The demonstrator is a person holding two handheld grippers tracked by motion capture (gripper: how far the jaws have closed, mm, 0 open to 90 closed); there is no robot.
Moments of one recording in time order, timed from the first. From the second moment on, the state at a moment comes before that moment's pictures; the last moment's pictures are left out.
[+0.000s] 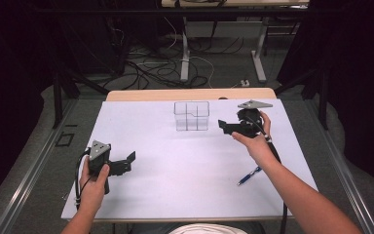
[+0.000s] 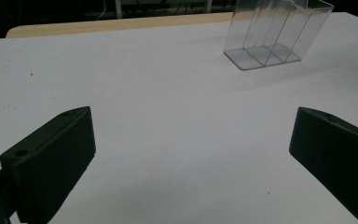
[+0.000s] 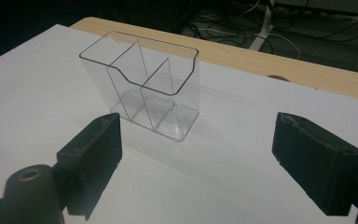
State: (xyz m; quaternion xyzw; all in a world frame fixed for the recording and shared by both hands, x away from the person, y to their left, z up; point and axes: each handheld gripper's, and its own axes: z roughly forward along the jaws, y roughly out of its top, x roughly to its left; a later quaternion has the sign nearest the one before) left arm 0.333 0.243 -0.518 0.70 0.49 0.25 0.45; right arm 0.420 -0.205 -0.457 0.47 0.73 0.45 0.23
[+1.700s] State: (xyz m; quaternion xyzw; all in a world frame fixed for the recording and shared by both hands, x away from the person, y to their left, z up) left arm 0.331 0.243 -0.519 0.70 0.49 0.25 0.45; right arm 0.355 -0.253 -0.471 0.20 0.90 0.26 0.28
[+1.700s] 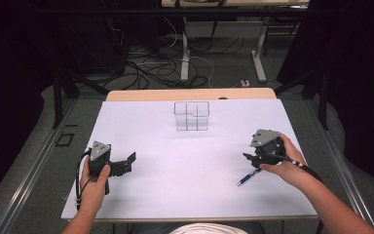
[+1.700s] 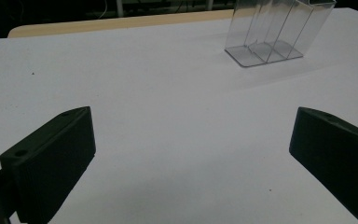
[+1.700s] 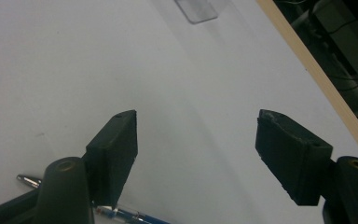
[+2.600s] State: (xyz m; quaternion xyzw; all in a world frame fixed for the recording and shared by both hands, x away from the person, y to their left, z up) left arm 0.331 0.243 -0.518 0.70 0.49 0.25 0.45; right arm 0.345 -0.229 -0.482 -0.09 0.97 0.09 0.21
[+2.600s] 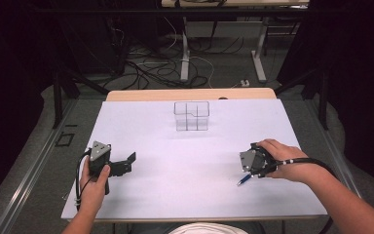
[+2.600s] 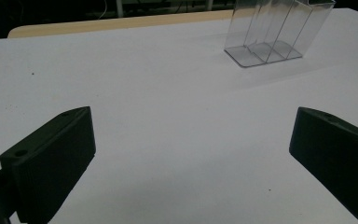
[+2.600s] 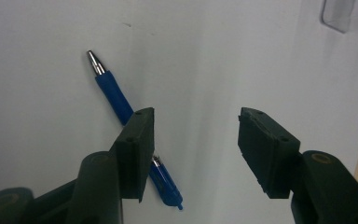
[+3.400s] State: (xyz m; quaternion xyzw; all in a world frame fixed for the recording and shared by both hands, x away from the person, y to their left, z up) left arm 0.331 0.242 -0.518 0.70 0.49 0.25 0.45; right arm 0.340 -0.219 -0.505 -0.19 0.97 0.01 0.15
